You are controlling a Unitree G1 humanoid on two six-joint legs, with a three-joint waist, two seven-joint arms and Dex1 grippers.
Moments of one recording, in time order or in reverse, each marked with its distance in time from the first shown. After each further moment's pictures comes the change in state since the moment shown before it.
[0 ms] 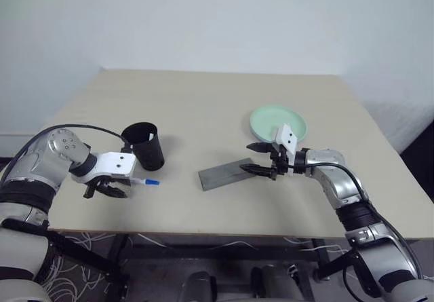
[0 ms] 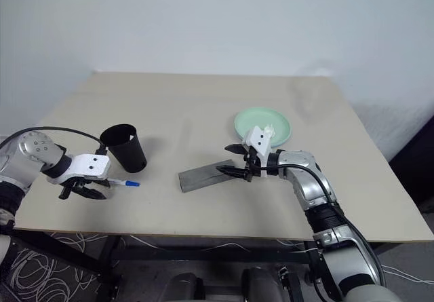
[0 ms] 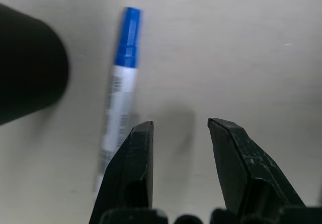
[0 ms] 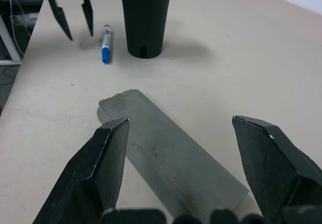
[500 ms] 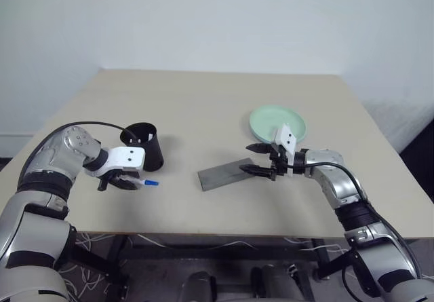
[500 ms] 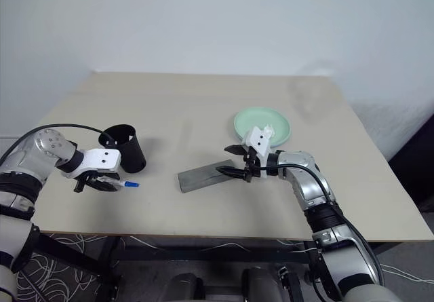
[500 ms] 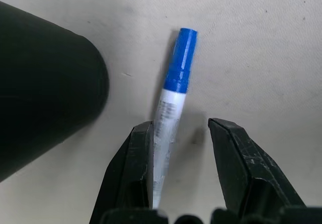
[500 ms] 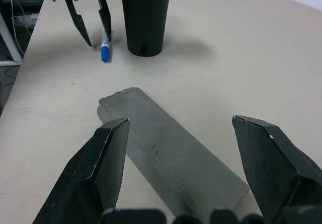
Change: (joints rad) left arm -0.103 -0.110 -0.021 0.199 0.081 -0.030 0.023; right arm 0.000 0.000 0.000 0.000 0.000 0.000 0.006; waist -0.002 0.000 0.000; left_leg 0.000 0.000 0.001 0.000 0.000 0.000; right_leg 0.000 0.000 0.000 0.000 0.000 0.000
